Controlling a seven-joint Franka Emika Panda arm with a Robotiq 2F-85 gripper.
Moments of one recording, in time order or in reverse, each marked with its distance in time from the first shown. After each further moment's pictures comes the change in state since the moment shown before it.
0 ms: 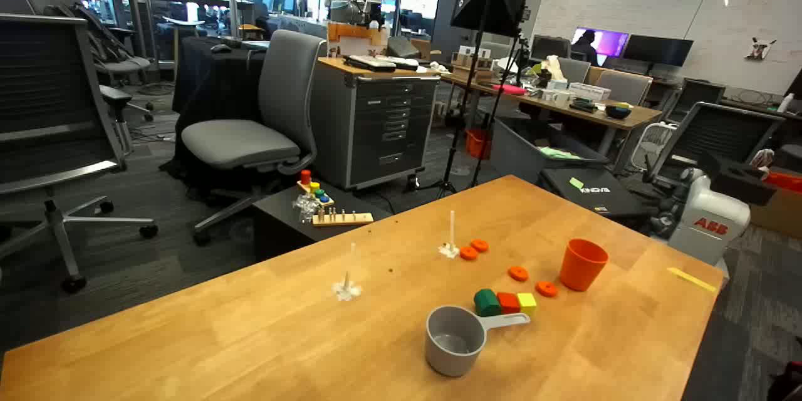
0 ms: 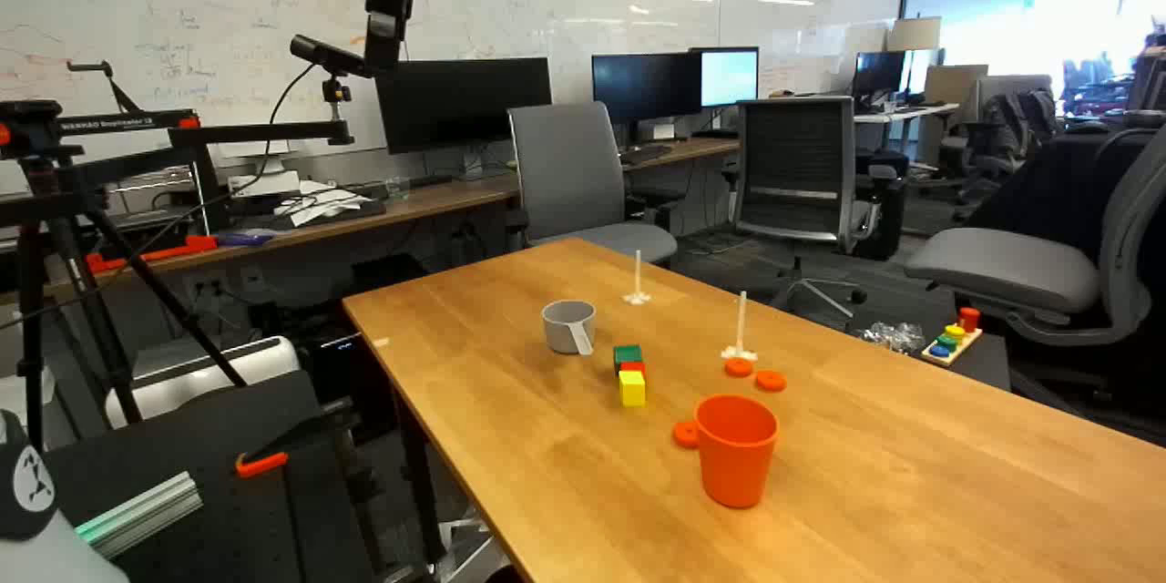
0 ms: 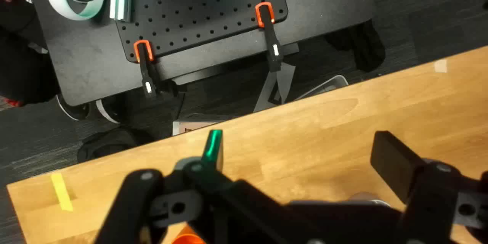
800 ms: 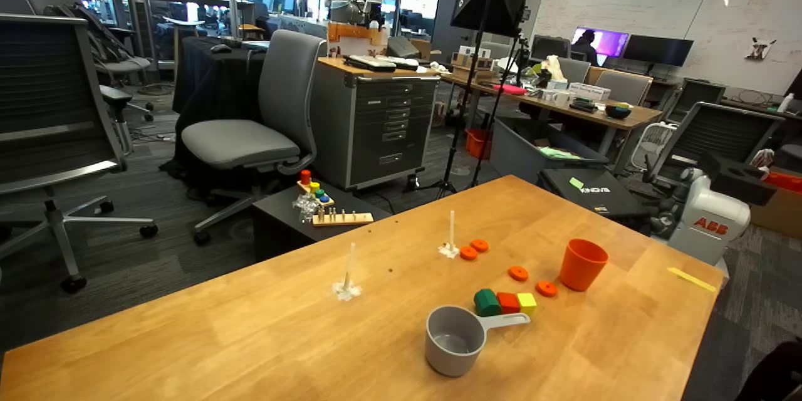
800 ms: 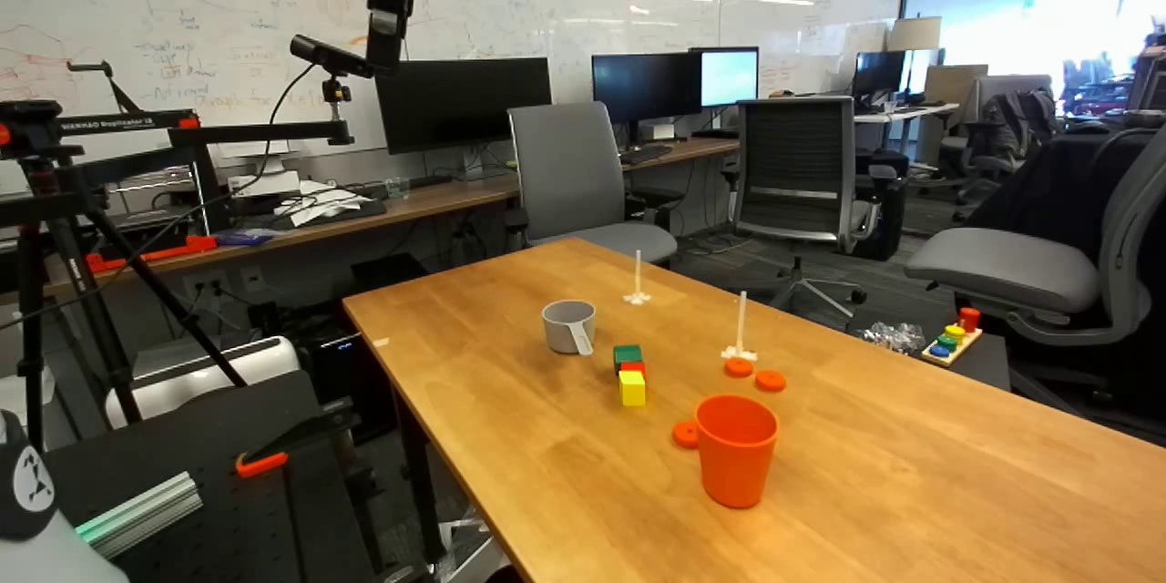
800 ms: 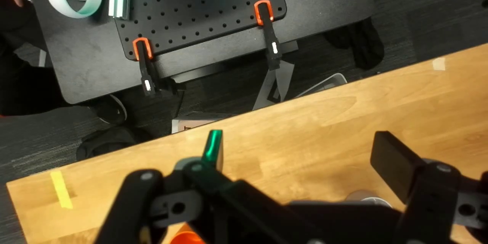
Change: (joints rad) arm 0.000 0.000 0.000 0.004 0.000 0.001 0.000
